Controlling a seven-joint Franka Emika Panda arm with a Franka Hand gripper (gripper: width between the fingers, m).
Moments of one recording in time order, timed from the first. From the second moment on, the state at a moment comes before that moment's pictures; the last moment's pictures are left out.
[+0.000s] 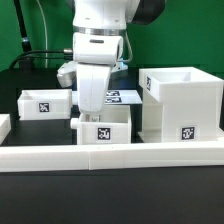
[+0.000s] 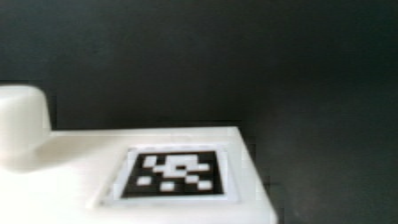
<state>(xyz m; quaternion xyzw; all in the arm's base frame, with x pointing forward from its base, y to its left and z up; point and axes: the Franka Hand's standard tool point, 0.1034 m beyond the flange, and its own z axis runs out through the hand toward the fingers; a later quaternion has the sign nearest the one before) 0.524 -0.041 0.020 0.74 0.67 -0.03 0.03</state>
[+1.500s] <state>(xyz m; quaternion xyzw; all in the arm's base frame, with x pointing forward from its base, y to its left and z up) 0.539 -0.029 0.016 0.71 0.71 -0.03 0.04</state>
